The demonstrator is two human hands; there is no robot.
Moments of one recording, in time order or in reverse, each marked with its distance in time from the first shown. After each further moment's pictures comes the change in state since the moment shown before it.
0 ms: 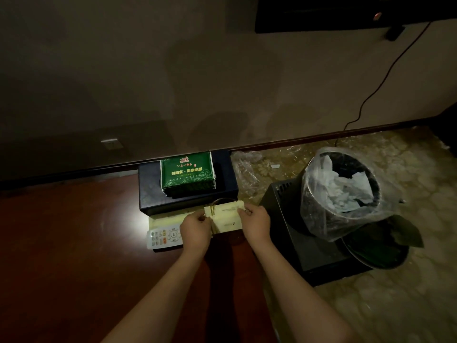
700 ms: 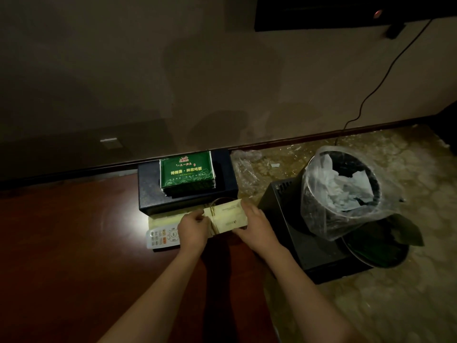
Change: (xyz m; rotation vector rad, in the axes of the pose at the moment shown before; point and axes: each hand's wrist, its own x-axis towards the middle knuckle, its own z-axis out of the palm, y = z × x) left_hand 0.007 -0.006 -0.004 -0.001 -0.033 -0.008; right_hand 0.000 0.022 -0.011 -0.378 -0.284 -0.310
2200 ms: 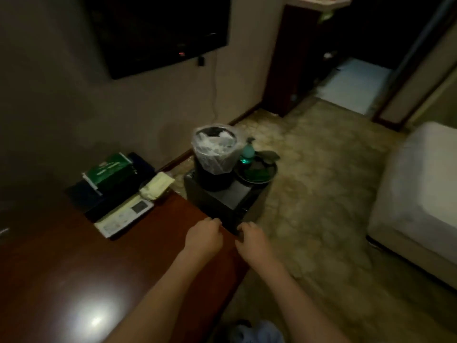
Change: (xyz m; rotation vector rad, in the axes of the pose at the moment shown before) left_hand -0.266 -0.052 -0.055 0.876 -0.586 1.103; right_hand -0.351 -0.041 0.088 0.021 0.540 0.541
